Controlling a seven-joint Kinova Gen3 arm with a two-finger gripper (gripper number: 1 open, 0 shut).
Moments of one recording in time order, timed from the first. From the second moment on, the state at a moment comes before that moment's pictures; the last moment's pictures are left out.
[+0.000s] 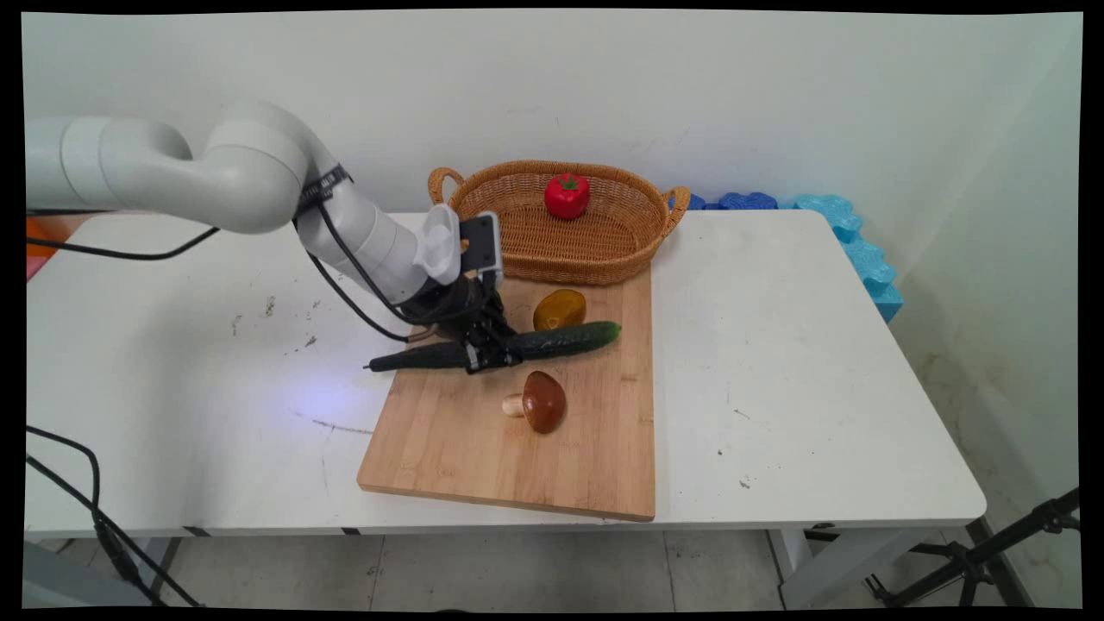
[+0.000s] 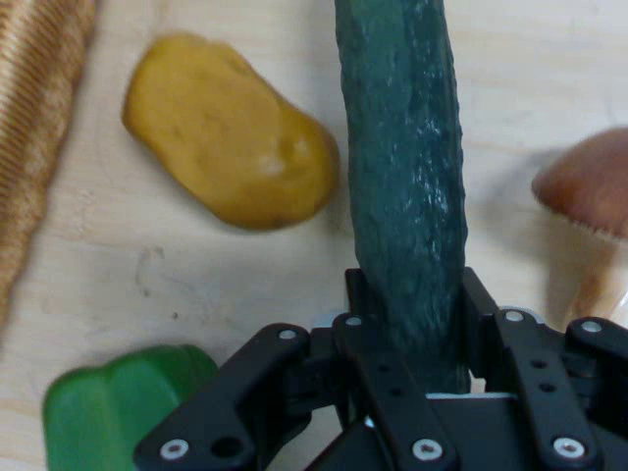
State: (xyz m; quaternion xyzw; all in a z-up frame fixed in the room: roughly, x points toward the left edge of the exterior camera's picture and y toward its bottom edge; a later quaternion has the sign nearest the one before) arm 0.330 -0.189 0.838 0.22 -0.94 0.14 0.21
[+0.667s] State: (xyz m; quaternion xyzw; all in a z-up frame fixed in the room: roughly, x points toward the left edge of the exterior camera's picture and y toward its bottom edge) arm 0.327 -0.224 0.908 0.23 -0.92 0.19 0.25
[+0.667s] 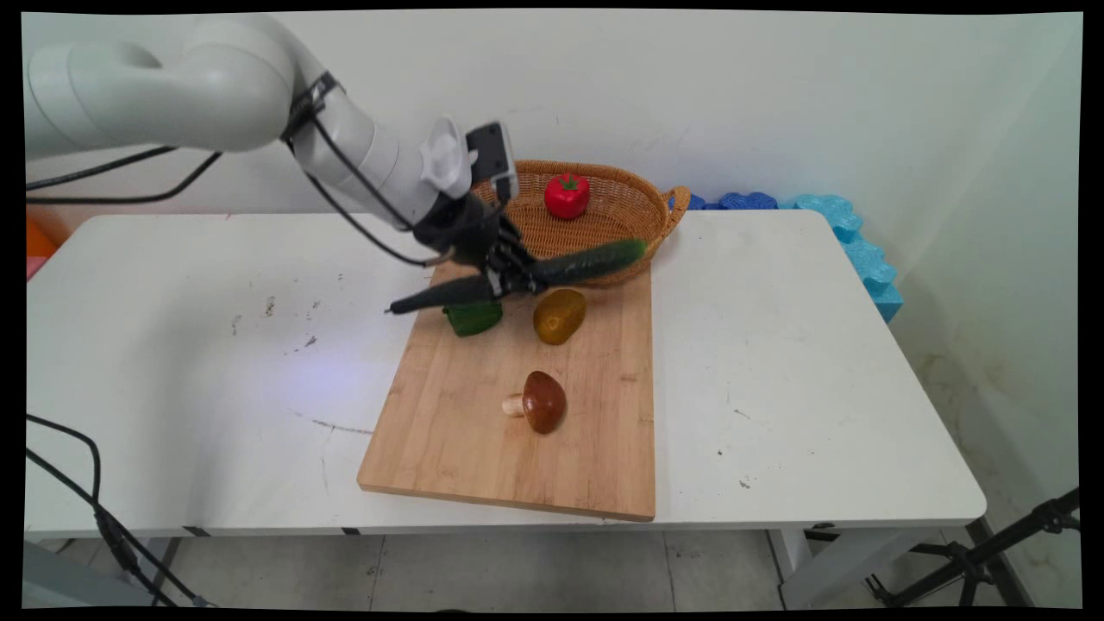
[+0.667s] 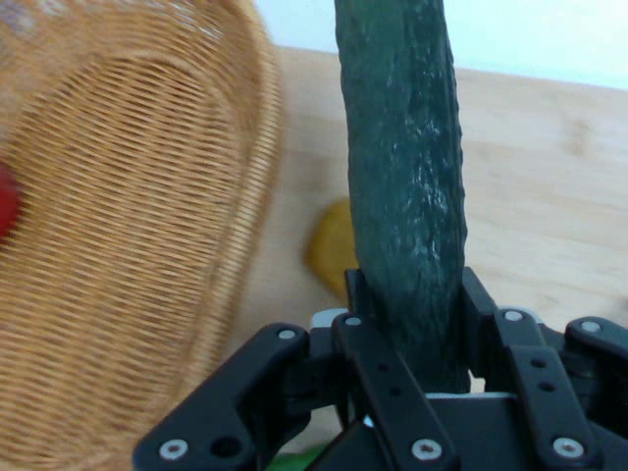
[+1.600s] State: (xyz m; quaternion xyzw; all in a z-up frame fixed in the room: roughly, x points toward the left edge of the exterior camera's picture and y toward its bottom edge) arm 0.342 -0.340 0.912 0.15 -0.93 0.26 0.22
